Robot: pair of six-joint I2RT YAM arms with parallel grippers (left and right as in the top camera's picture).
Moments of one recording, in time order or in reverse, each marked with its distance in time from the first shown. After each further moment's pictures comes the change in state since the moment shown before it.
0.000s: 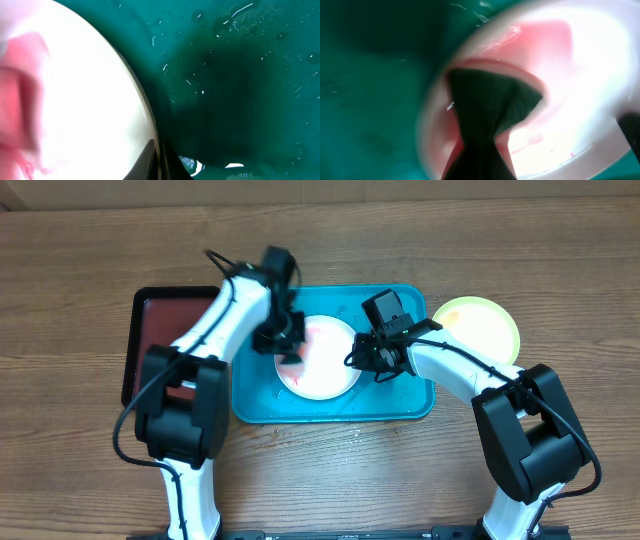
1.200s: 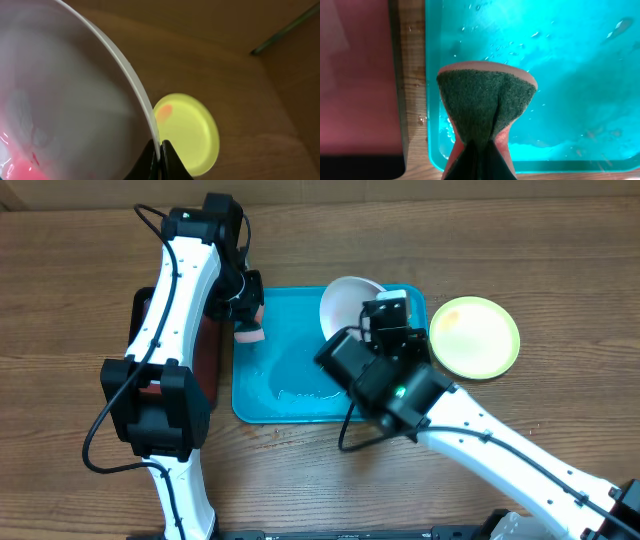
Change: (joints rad) left arm 0.142 0.011 0.362 -0.345 -0.071 0.088; right arm 0.409 -0.421 0.141 -0.501 1.141 -0.026
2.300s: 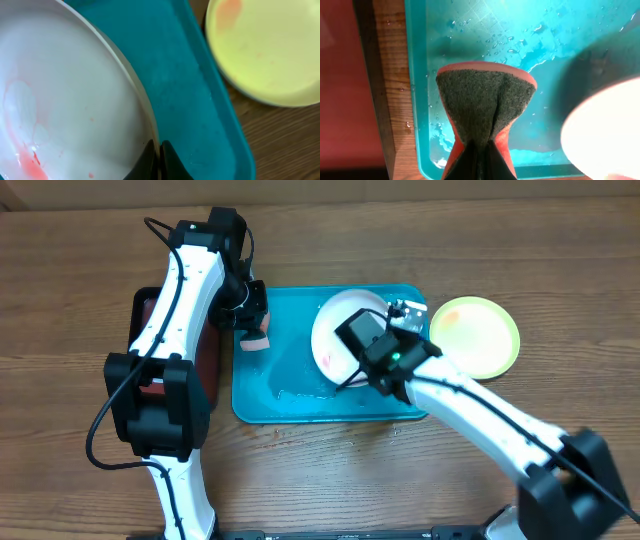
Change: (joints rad) left arm 0.000 0.000 -0.100 0.089 0.041 0.005; right arm -0.222 0.190 -0.106 0.144 -0.543 0.381
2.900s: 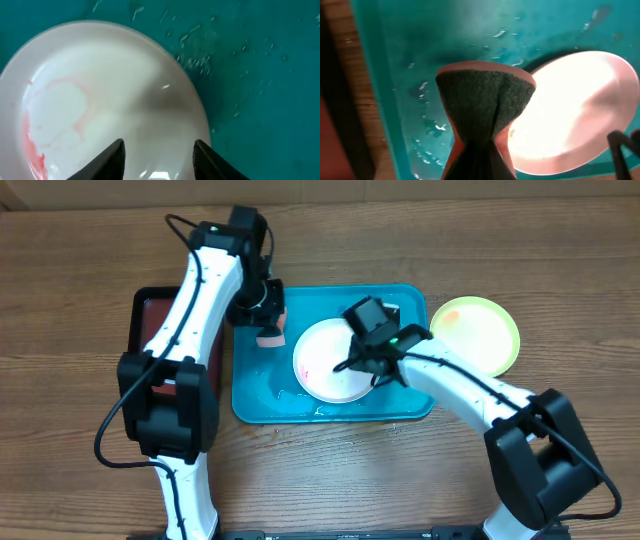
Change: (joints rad) left arm -0.081 0.000 0.000 0.055 0.004 0.000; right arm -0.106 0.127 -0.008 0.233 -0.341 -0.283
